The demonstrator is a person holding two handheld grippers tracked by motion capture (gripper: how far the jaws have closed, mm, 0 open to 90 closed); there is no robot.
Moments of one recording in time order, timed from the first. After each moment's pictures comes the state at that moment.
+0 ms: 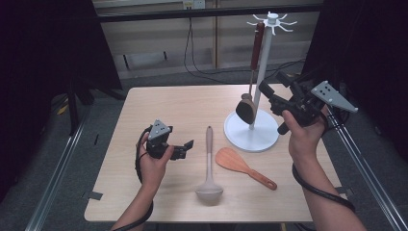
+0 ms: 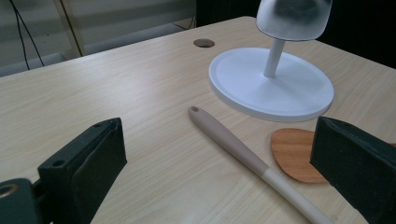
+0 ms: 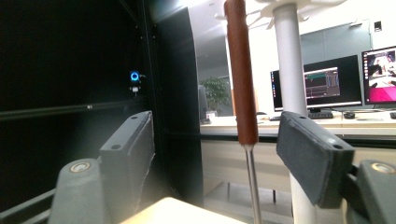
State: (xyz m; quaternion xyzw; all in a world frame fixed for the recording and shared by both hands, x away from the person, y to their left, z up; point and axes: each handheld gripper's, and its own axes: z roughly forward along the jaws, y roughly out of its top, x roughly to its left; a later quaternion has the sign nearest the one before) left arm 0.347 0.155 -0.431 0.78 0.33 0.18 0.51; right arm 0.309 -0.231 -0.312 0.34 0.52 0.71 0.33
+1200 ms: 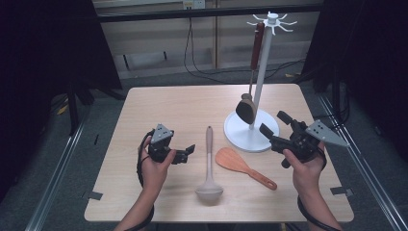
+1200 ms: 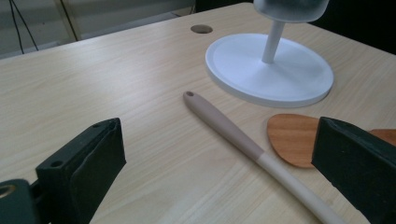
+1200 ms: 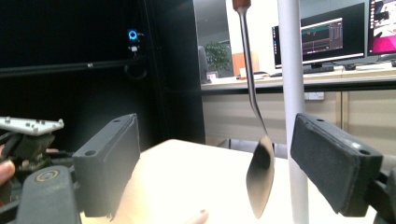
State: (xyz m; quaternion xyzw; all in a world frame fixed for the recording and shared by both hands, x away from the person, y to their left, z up) left arm 0.340 0.153 -0.440 0.79 0.34 0.17 0.48; right arm 0.270 -0.244 -0.399 0.37 0.56 0.68 0.29
